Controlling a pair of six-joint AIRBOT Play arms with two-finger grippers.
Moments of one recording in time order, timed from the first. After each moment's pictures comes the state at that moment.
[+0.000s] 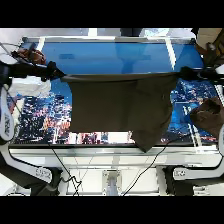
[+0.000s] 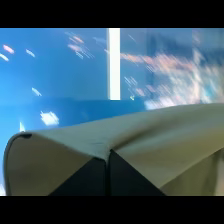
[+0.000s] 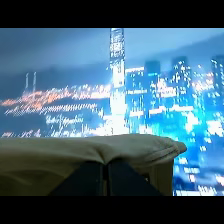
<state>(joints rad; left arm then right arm) 0.22 -1.73 1.66 0.74 -1.21 -1.29 -0.30 -1.53 1.43 -1.02 0.89 1.20</state>
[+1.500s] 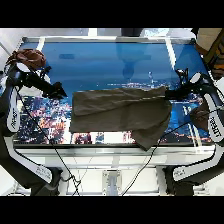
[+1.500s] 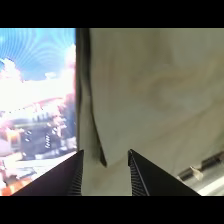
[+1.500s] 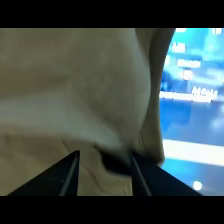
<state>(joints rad) 0.21 -1.82 1.66 1.01 -1.55 -1.33 -0.23 -1.66 1.39 -1.35 1.19 1.23</state>
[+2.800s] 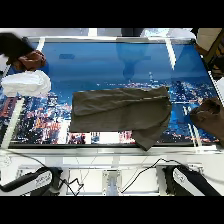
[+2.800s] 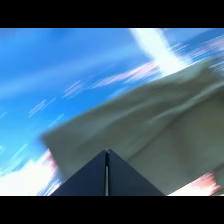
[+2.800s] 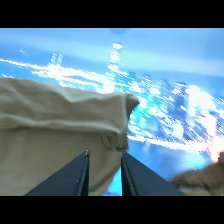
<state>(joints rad) 0.15 -1.22 2.02 1.07 -1.64 -1.30 -0.24 -1.01 1.82 -1.35 1.59 1.26</state>
